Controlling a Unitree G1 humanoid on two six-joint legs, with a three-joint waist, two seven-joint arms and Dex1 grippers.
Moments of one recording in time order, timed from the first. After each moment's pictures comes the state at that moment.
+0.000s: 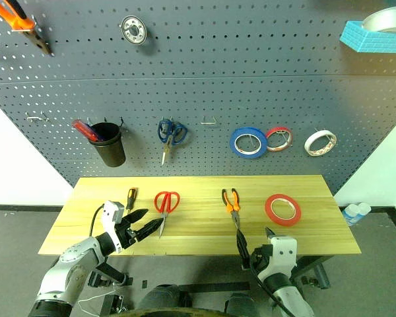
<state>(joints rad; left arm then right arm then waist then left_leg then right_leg) 0.12 0.33 0.05 0.06 -0.43 0.28 -0.80 0.62 -0.10 0.03 -0.31 0.24 0.00 0.28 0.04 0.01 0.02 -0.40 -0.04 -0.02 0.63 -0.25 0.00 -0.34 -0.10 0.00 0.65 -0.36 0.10</state>
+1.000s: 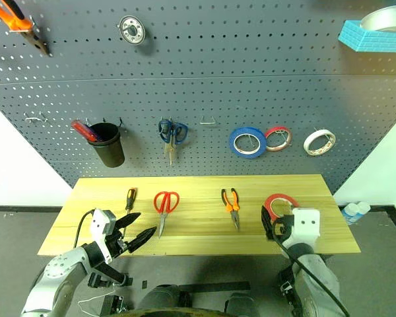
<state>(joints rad) 0.27 0.40 0.05 -0.06 -0.38 0.11 -0.84 0.36 -0.22 -0.17 -0.37 0.25 0.27 0.20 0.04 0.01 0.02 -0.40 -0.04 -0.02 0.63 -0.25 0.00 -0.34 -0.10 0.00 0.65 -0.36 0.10</state>
